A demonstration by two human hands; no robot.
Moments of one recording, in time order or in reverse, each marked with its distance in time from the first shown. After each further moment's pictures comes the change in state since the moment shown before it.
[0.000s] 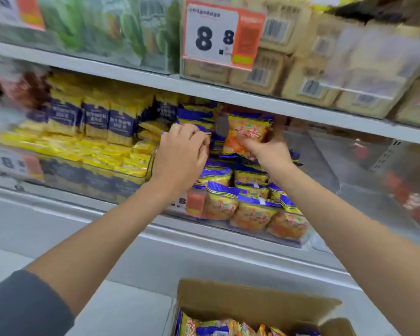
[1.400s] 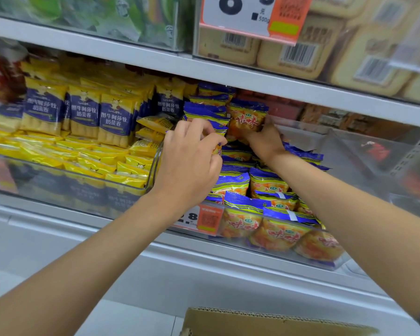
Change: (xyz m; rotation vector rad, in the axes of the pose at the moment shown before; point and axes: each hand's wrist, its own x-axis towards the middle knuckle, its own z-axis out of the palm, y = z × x) left_hand 0.000 -0.007 0.005 -0.107 -0.024 -0.011; right_hand 0.070 0.024 0.054 -0.226 -0.037 -0.070
